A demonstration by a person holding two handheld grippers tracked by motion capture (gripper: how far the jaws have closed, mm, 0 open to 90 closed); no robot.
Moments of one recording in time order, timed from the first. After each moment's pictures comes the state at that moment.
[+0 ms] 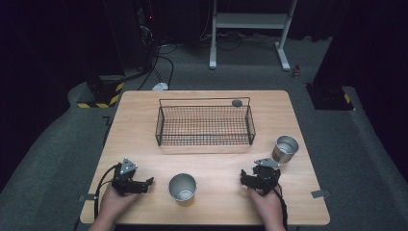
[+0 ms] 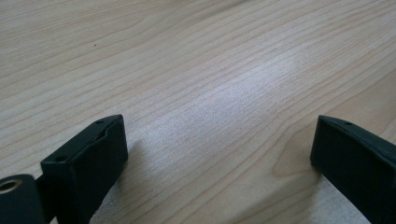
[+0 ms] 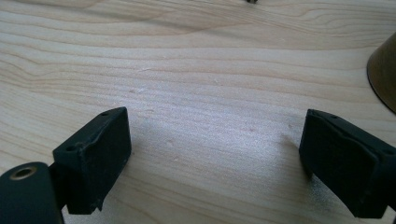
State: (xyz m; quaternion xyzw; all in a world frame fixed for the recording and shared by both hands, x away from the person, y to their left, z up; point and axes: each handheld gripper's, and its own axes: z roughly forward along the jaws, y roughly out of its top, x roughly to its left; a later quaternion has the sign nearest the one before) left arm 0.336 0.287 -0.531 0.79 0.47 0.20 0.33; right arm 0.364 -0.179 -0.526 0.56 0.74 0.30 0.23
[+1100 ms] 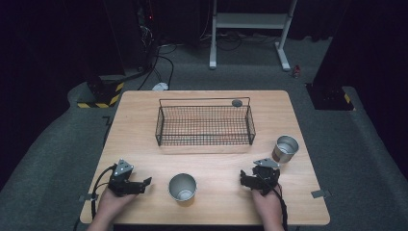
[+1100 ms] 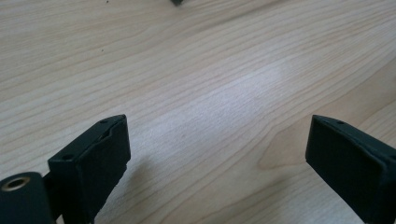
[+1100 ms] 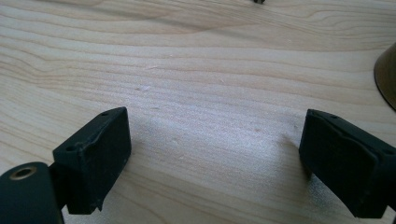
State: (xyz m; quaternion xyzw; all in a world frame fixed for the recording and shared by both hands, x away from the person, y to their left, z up) left arm 0.327 0.293 -0.522 0.78 0.47 0.19 0.36; right arm 0.364 -0.179 -0.526 0.55 0.75 0.30 0.23
